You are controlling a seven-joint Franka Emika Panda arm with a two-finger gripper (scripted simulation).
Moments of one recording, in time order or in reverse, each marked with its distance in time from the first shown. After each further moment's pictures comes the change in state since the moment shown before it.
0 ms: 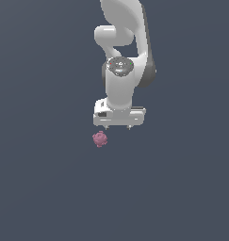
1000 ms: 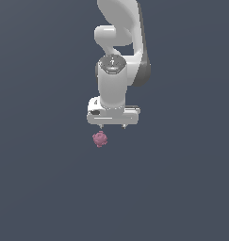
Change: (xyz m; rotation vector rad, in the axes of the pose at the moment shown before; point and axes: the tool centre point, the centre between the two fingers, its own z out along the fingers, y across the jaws) arm -0.002 0.023 -0.006 -0.007 -0.006 0.040
